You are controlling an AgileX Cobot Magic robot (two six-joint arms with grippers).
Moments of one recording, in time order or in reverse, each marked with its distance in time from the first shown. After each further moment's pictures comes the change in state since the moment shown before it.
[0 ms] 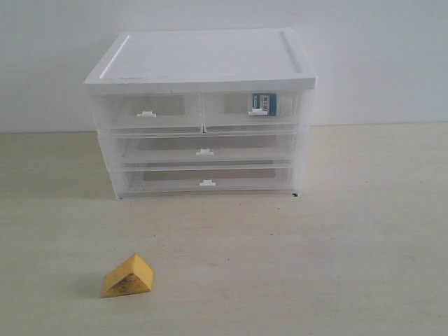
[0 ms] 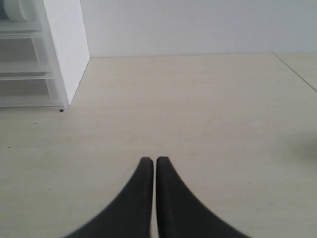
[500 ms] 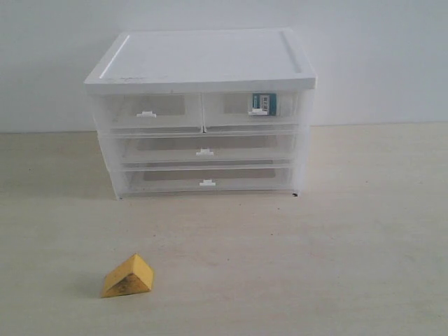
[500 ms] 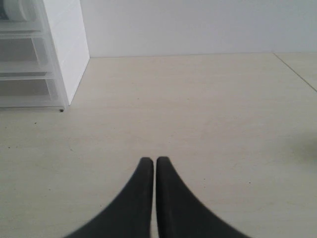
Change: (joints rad) left arm 0.000 0.171 -0.110 0.013 -0.345 -0.127; right arm 0.000 0.000 0.000 0.000 0.000 0.000
